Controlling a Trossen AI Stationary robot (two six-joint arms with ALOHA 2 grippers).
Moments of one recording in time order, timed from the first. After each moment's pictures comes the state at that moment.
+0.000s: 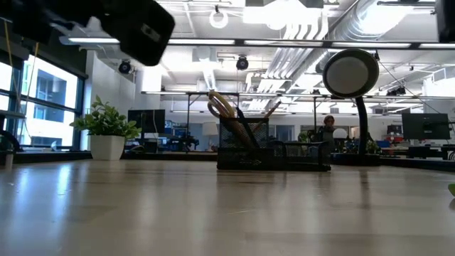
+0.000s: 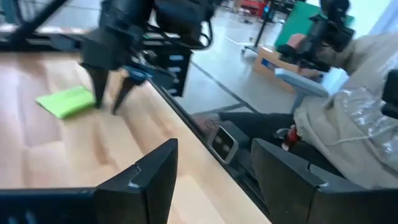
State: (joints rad) left arm -0.36 1.59 0.58 0.78 0.19 -0.17; right arm 0.84 2.17 1.56 -1.05 0.30 1.53
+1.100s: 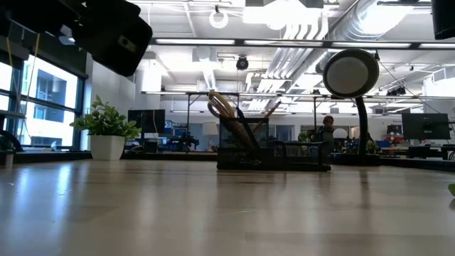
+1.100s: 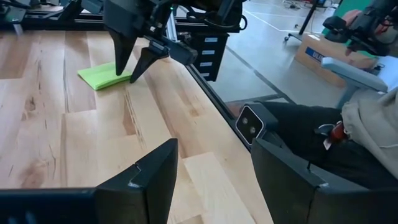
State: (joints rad) left arm -0.48 1.59 0.57 0.70 -0.08 -0.20; right arm 0.84 2.19 1.61 -1.20 0.31 1.60
